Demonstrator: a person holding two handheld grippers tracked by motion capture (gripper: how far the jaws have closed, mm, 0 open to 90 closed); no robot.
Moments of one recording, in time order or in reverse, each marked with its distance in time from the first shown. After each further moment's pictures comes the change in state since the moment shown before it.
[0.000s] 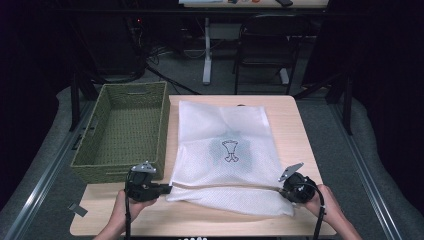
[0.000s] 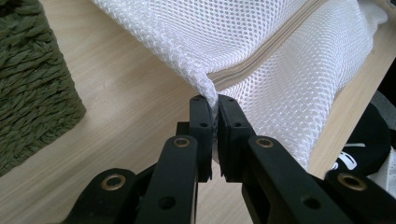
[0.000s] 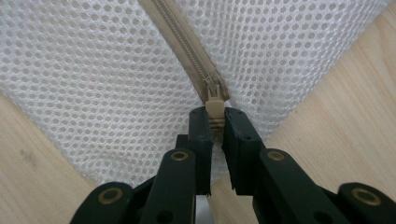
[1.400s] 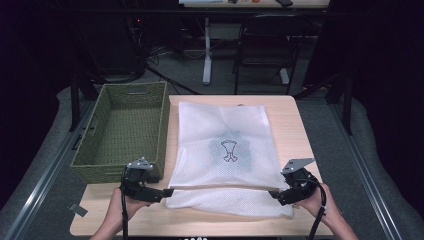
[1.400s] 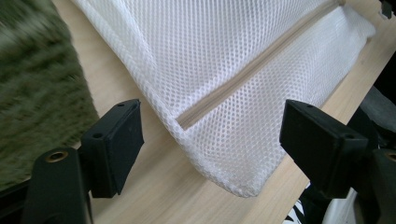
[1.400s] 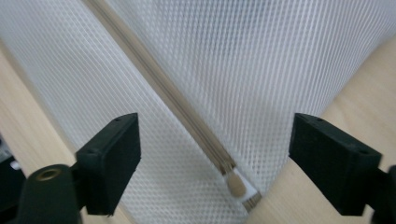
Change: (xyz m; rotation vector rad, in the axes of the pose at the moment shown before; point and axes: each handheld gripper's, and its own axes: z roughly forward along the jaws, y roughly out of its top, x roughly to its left) left arm -0.011 0.013 -0.027 -0.030 0.033 0.016; right arm 0.011 0.020 -0.040 -0.267 0.027 0.079
